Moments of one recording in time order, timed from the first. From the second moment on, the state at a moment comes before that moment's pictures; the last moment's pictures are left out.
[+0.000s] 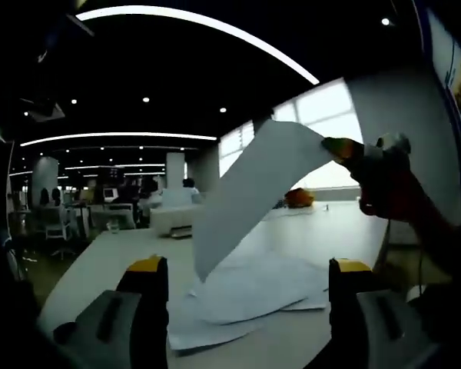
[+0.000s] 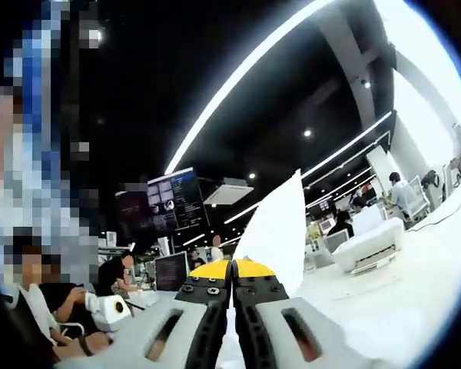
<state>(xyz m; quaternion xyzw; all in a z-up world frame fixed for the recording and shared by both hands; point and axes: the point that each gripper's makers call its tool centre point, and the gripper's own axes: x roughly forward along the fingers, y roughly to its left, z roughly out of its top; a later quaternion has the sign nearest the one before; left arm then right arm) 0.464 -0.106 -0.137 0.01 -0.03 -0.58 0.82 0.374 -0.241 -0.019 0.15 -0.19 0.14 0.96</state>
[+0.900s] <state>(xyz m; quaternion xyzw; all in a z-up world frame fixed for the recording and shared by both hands) 0.458 -0.119 -0.130 0.05 -0.06 -0.57 0.82 0.378 -0.172 -0.025 0.12 -0.17 0.19 0.96</state>
